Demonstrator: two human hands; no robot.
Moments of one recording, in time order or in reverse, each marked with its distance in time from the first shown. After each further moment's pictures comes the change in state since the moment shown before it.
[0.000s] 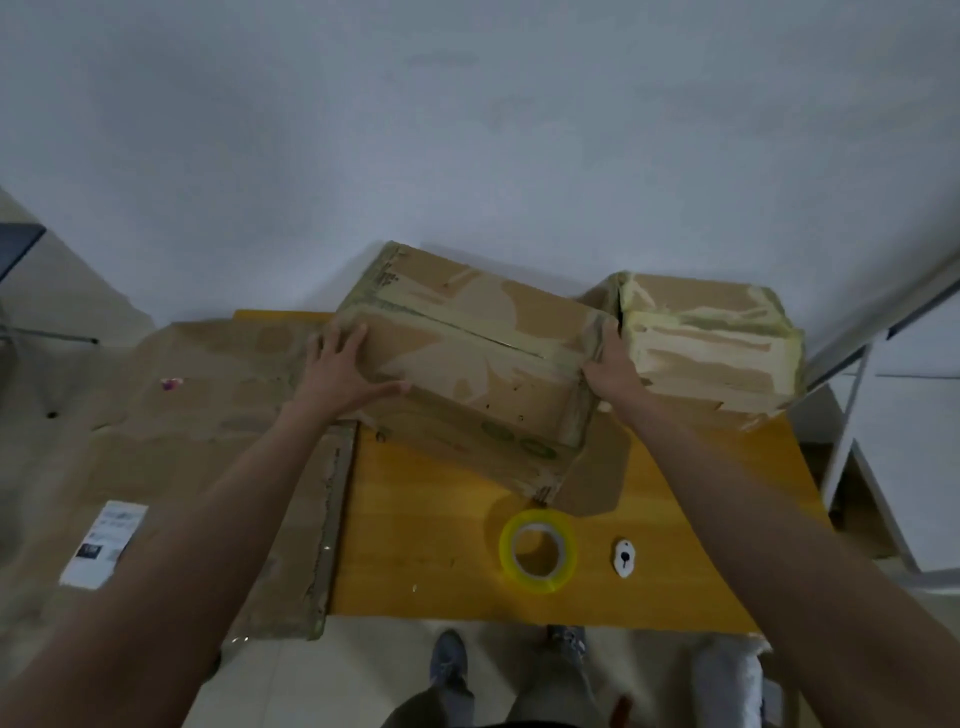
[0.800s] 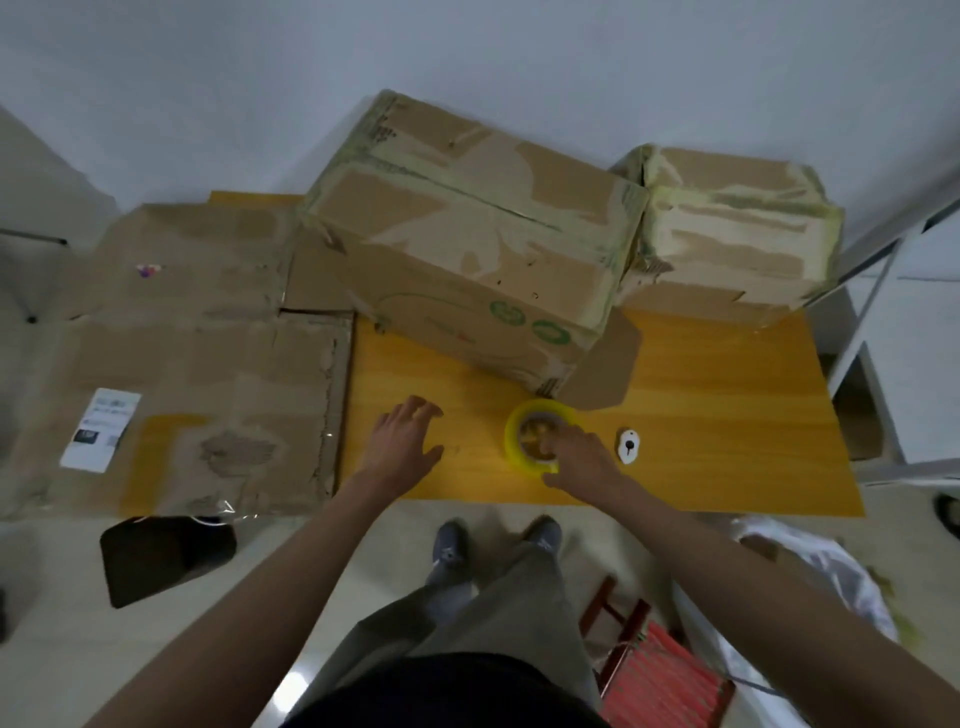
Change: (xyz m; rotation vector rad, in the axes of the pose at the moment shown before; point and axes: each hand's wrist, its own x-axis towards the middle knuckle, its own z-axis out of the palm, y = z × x) left_hand -0.159 -0.004 0.181 0.062 -0.157 0.263; right_hand -0.141 0.168 0.135 -0.865 -0.444 -0.228
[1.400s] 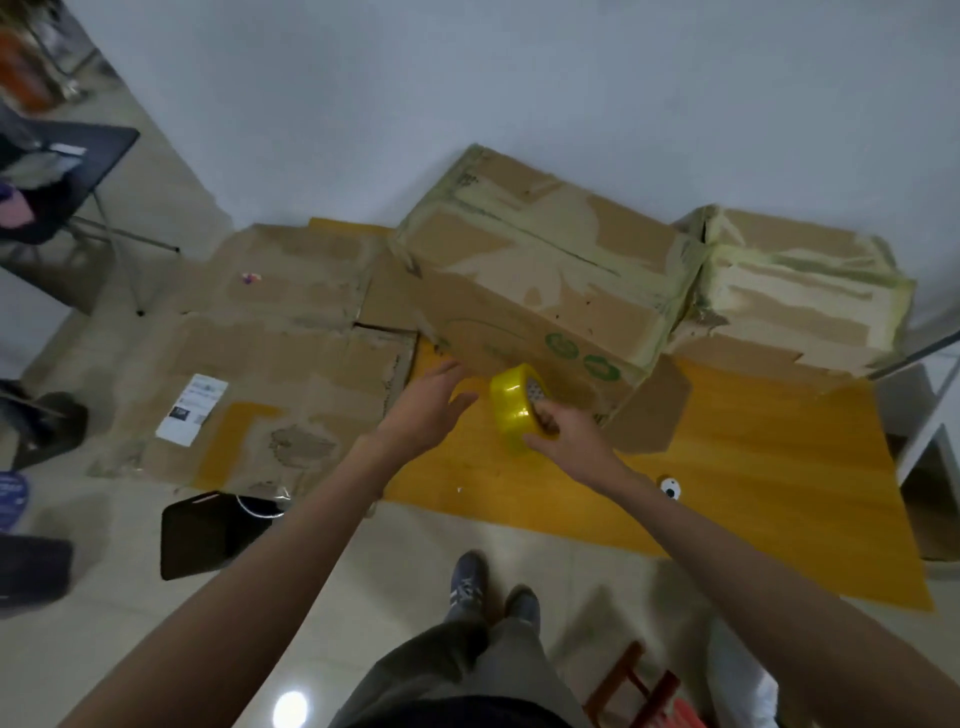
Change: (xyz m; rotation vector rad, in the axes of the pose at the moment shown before) left_hand -0.004 0.004 -0.091 -0.184 0.188 0.024; right_hand 0.003 -0.072 -0.074 0.591 0.270 -0.296
